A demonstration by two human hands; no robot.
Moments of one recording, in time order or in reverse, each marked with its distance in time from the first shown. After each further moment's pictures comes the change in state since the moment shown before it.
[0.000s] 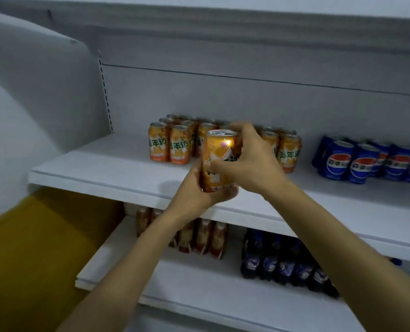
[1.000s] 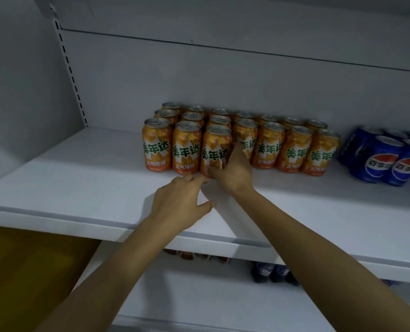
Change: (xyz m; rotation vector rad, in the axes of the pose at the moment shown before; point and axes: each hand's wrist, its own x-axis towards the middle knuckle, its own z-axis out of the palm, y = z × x) left_hand 0.096 -0.076 -0.095 1.149 -0.142 0.024; right_hand 0.155 0.112 0.161 0.044 0.112 0.279
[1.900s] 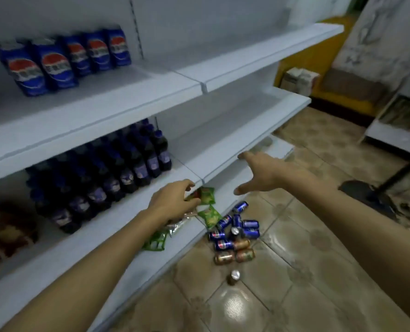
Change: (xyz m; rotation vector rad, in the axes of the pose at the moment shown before) left_hand -0.182 0.498 0.225 -0.190 -0.659 0.611; right_hand -0.450 0.276 -0.506 -0.663 -0.212 0.751
